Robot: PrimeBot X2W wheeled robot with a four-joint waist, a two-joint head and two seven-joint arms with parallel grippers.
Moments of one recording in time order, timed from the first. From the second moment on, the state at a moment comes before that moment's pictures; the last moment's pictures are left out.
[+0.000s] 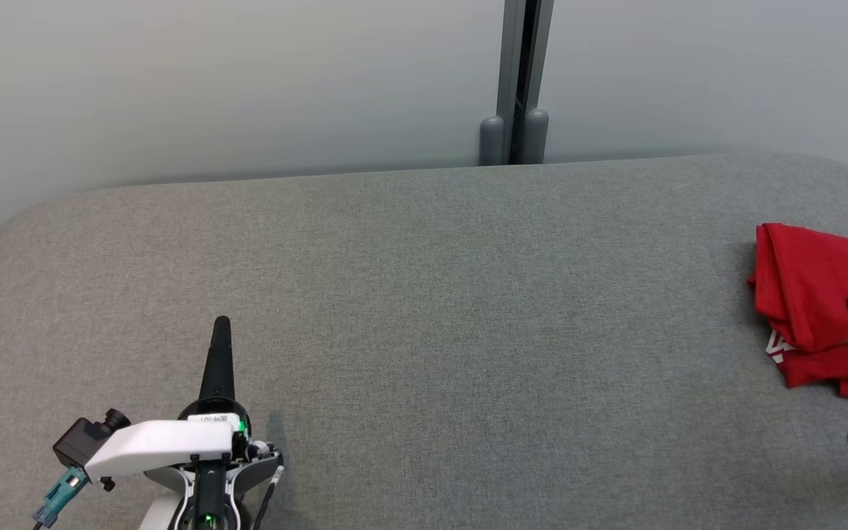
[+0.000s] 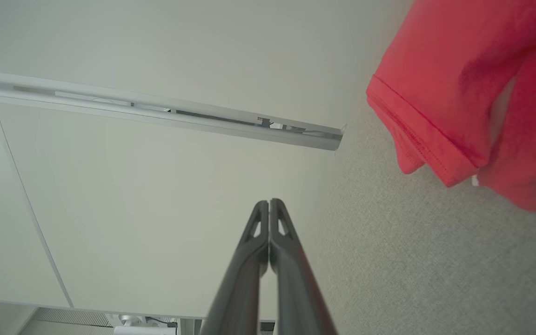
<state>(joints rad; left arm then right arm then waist) -0.17 0.08 -0.23 0.29 -1.52 -0.09 -0.25 -0.30 -0.13 -0.41 0.45 1.39 0.13 0.43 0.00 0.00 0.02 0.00</state>
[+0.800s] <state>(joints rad) -0.19 0.05 -0.23 0.32 -1.67 -0.13 -0.26 -0.35 -0.14 -0.45 0.52 1.56 0.13 0.49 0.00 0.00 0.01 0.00</state>
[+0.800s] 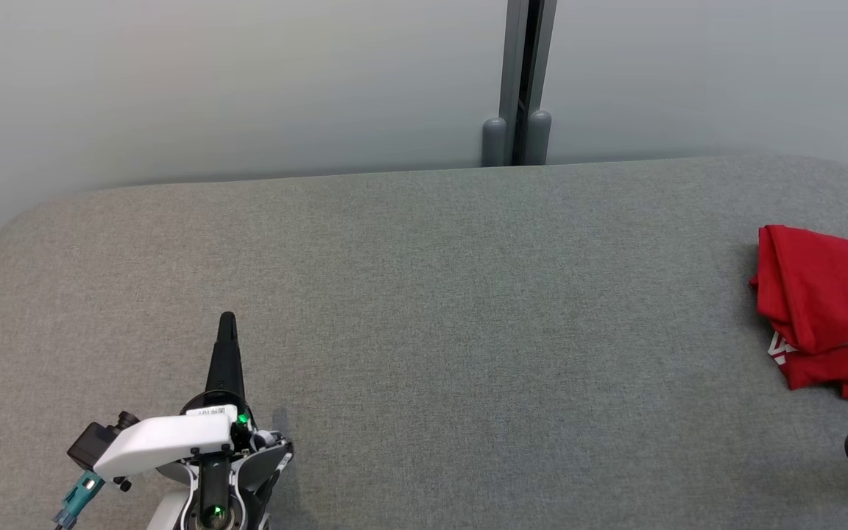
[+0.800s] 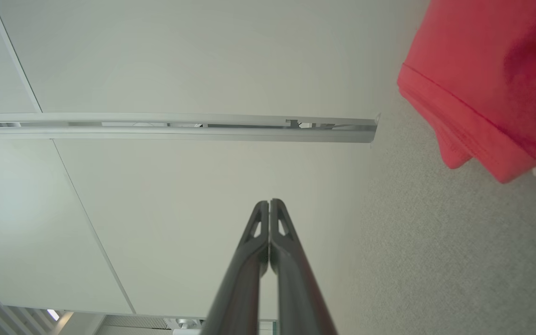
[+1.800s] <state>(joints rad) -0.19 0.05 -0.23 0.32 -1.67 -0.13 -0.26 -0.35 -0.15 -0.45 0.52 1.56 0.13 0.49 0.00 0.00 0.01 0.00</state>
